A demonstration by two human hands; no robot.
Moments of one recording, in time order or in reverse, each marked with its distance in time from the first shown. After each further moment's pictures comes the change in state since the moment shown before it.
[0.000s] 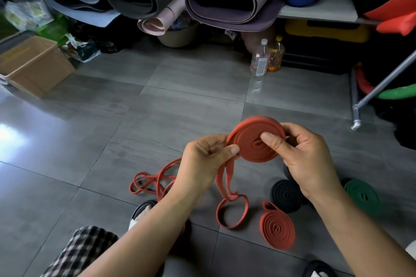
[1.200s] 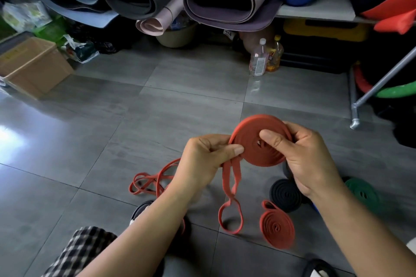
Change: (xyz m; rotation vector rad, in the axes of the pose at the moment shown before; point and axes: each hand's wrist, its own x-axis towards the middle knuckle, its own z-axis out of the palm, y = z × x) left_hand 0.000 0.009 0.000 0.082 -0.067 -0.018; right_hand 0.003 0.001 0.003 0.244 -0.023 0.090
